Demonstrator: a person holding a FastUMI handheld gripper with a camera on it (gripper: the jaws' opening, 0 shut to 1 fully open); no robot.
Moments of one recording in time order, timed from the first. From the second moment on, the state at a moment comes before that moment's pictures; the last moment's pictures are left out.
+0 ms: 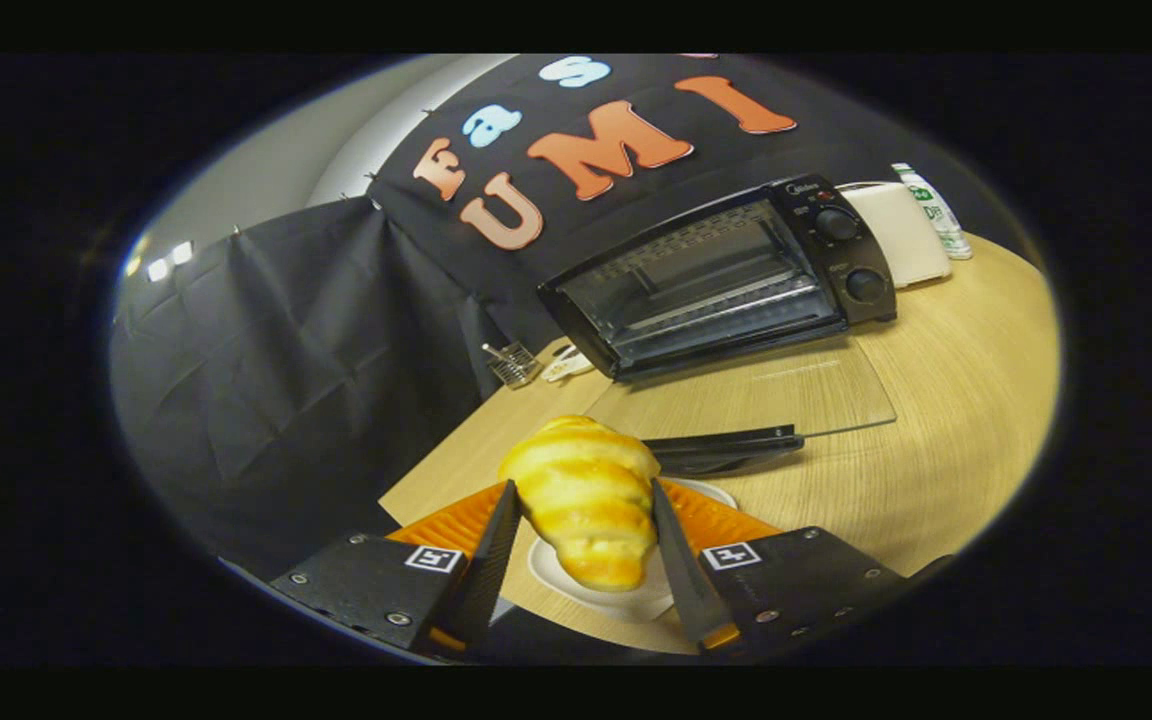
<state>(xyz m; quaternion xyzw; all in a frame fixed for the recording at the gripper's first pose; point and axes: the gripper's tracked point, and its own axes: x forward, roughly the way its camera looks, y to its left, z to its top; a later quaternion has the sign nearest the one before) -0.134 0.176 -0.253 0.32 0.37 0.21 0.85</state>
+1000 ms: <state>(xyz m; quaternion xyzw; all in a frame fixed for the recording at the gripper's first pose) 0.049 0.144 -0.274 0.43 0.32 0.04 0.84</state>
